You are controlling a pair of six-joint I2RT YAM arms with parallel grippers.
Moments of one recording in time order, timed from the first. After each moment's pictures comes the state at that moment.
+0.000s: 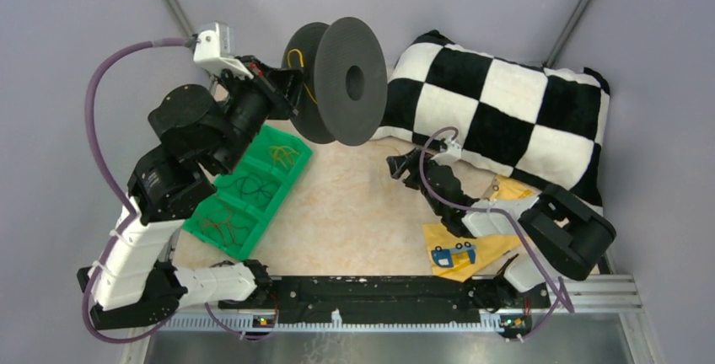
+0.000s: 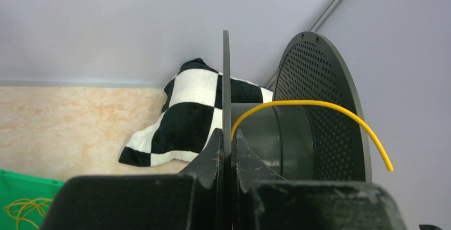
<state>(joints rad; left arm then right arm) -0.91 1.12 1.84 -0.64 -0.51 -0.43 0.78 1.49 0.45 0.83 0.40 0.85</state>
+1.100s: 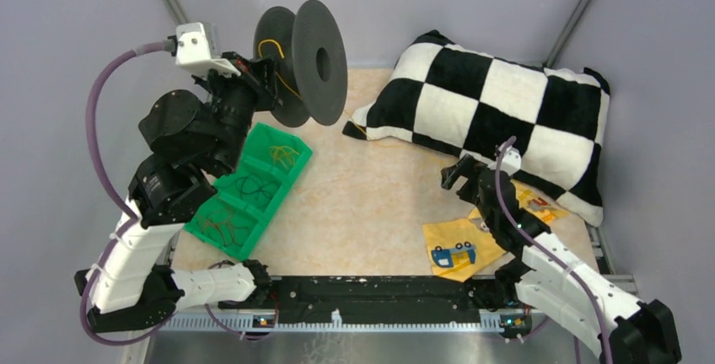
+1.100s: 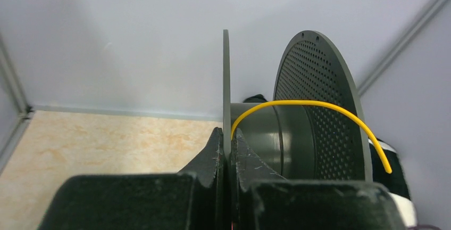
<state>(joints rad) -0.91 1.08 1.81 -0.51 -0.72 -0.22 0.51 0.76 0.37 -0.04 0.40 0.74</state>
